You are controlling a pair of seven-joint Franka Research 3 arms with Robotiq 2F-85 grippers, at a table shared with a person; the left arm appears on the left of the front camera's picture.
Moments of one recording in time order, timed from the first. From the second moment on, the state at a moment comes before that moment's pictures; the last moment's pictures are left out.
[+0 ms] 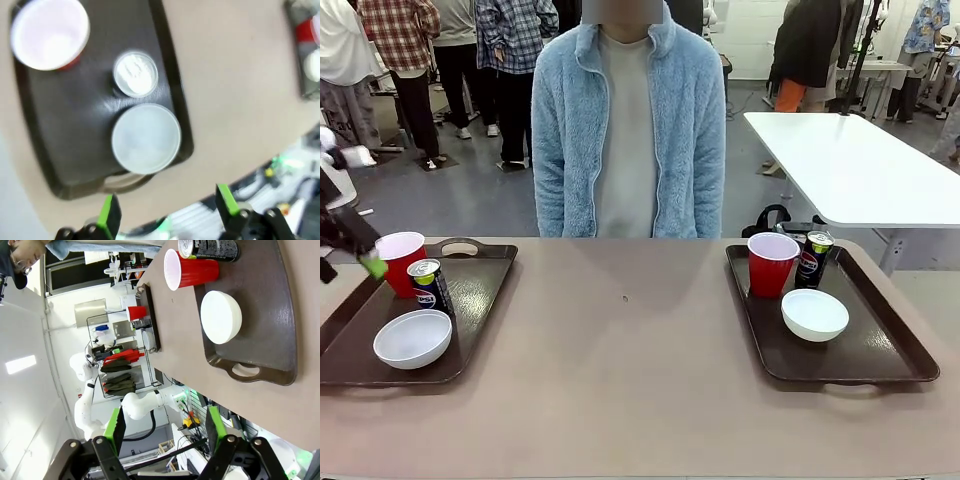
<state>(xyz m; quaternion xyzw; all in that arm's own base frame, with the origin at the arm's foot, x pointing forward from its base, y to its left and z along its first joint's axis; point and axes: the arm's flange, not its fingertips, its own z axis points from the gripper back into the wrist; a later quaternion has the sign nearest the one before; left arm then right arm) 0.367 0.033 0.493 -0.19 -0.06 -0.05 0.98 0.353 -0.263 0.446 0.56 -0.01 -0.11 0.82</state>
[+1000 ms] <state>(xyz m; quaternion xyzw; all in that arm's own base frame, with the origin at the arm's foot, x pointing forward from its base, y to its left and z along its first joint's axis) 0.353 0.251 0.472 -0.49 -0.09 -0.04 0.86 0.353 -0.263 0.445 0.56 -0.01 -0.11 0.82</state>
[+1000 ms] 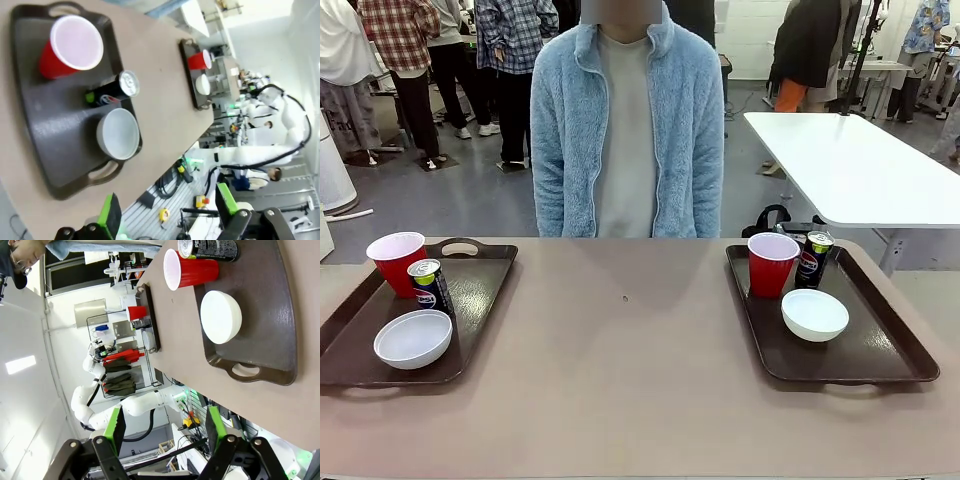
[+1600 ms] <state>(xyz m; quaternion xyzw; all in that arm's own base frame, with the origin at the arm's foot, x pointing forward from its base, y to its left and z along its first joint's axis) 0.378 0.285 0.421 -0.46 -0.05 0.02 0.89 0.353 -0.263 0.445 0.56 -0.01 -0.11 0.82</state>
